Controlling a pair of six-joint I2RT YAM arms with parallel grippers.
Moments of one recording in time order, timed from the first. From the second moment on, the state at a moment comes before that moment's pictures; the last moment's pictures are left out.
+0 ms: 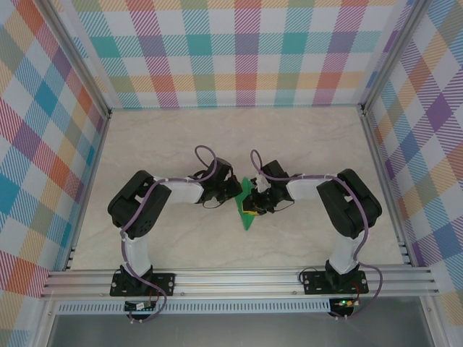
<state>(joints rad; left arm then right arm) -0.65 1.90 0.98 0.06 0.21 -0.99 0.57 1.82 0.88 -0.21 -0.70 0.64</state>
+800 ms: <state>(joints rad) -0.65 1.90 0.99 0.06 0.22 -0.97 0.62 1.79 0.86 -0.25 -0.68 0.62</state>
